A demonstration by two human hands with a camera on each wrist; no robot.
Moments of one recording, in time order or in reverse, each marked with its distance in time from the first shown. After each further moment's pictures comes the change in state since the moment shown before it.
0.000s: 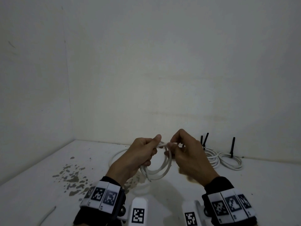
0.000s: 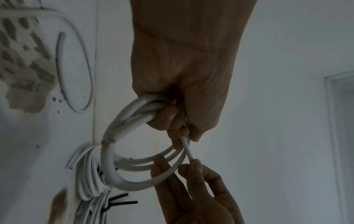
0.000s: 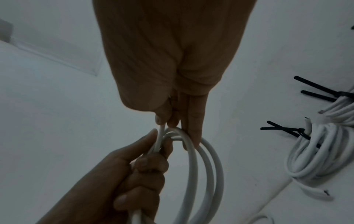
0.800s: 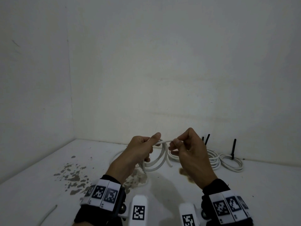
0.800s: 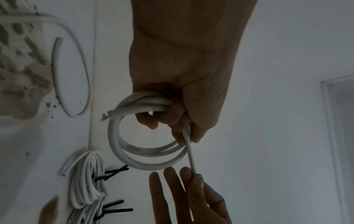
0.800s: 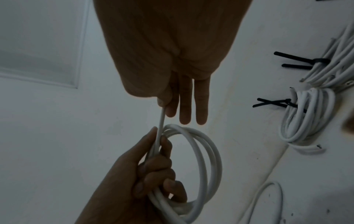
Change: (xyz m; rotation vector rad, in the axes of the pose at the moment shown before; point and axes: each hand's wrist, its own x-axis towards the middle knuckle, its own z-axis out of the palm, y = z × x) left_hand 0.002 0.003 -0.006 0.043 0.123 0.008; right_hand -0.001 -0.001 0.010 0.165 0.174 0.073
